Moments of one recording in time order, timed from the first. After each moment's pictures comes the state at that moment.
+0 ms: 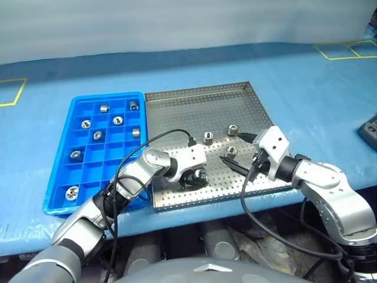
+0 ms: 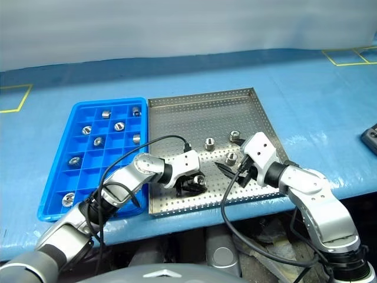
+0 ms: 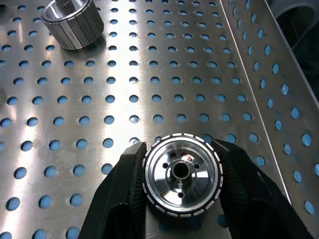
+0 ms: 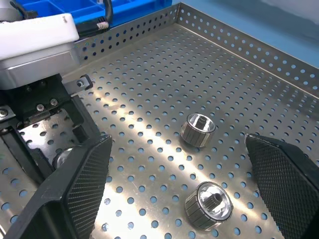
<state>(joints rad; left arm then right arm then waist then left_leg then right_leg) -0.52 0.39 -0.58 -0.08 -0.13 0.70 -0.87 -0.02 -0.67 -0.04 -0.60 0.37 0.62 0.66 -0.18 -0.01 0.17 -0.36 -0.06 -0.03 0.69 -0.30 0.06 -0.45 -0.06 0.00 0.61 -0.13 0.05</state>
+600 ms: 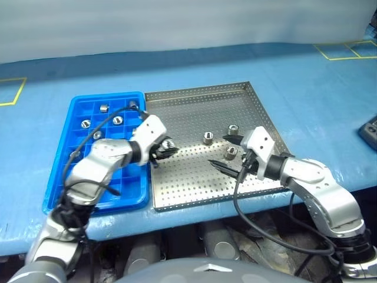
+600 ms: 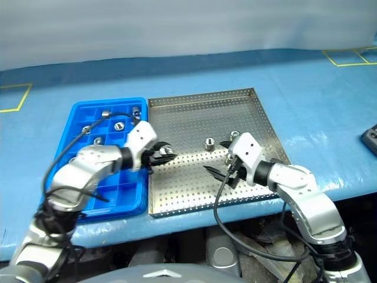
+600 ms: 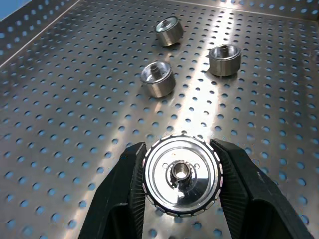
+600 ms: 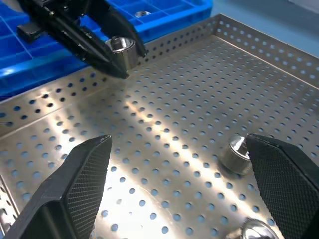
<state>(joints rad) -0.33 0.60 -0.14 -0.46 -0.22 0.95 -0.71 -0.11 -0.62 0.08 -0.54 0.38 0.61 0.72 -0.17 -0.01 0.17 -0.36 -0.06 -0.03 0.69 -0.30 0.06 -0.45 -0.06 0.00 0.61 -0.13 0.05</state>
